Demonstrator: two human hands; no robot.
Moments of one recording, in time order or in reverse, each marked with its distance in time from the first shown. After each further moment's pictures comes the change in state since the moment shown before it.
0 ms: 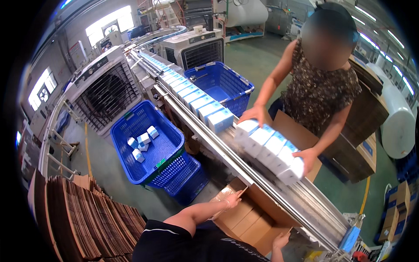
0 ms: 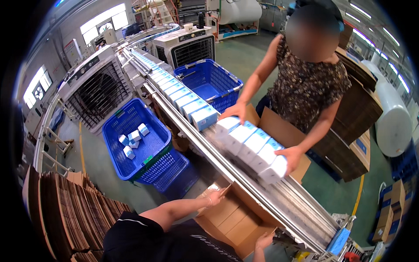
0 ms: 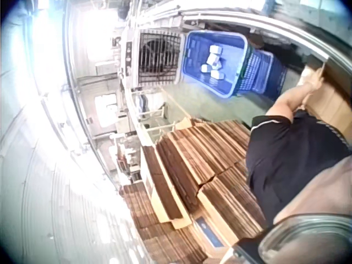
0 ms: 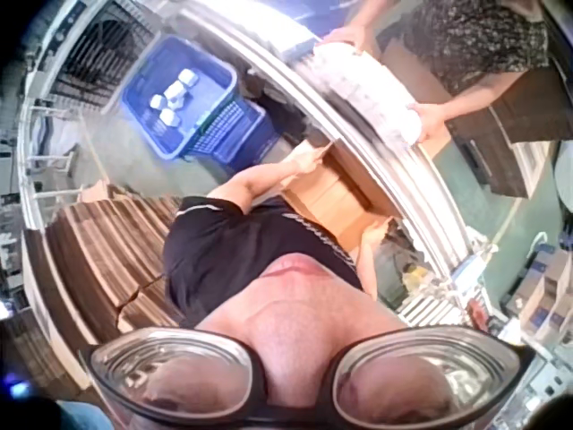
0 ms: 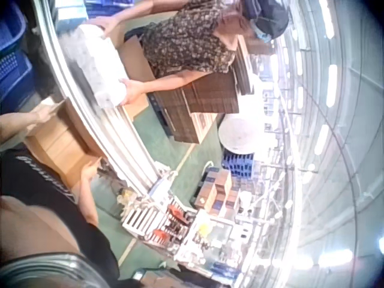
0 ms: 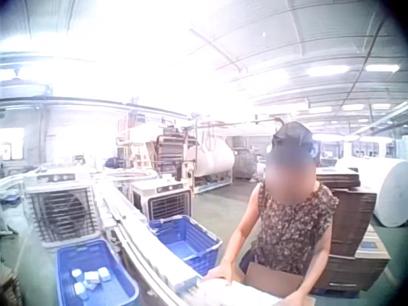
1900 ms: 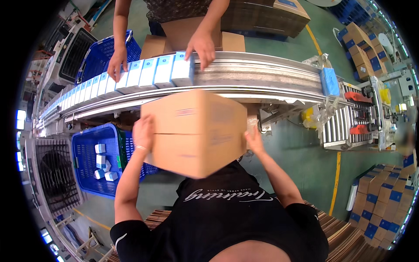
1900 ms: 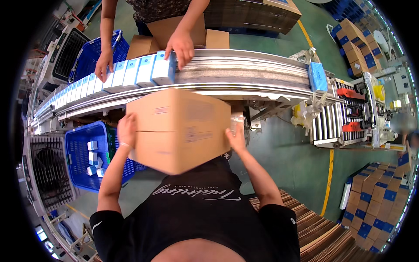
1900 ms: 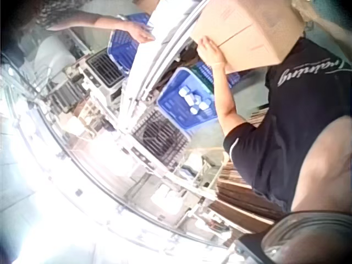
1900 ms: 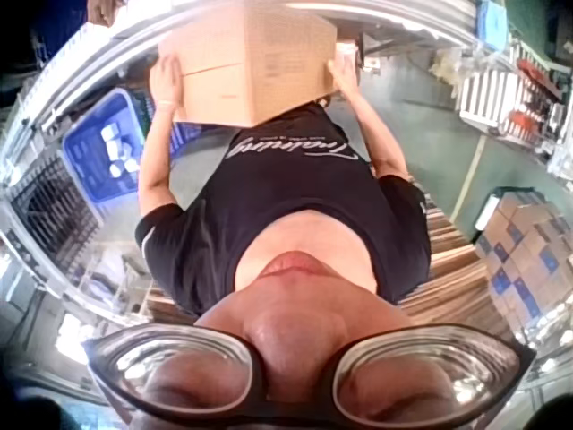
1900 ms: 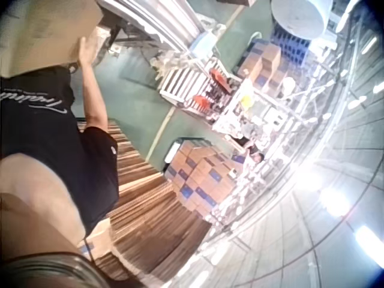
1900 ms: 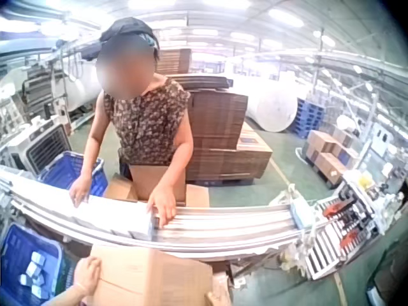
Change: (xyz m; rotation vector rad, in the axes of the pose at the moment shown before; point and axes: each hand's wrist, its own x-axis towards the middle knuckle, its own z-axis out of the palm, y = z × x) left_hand -0.029 0.023 -0.193 0.677 0.396 0.803; right_hand -0.089 0.006 0.022 0.348 -0.175 0.152
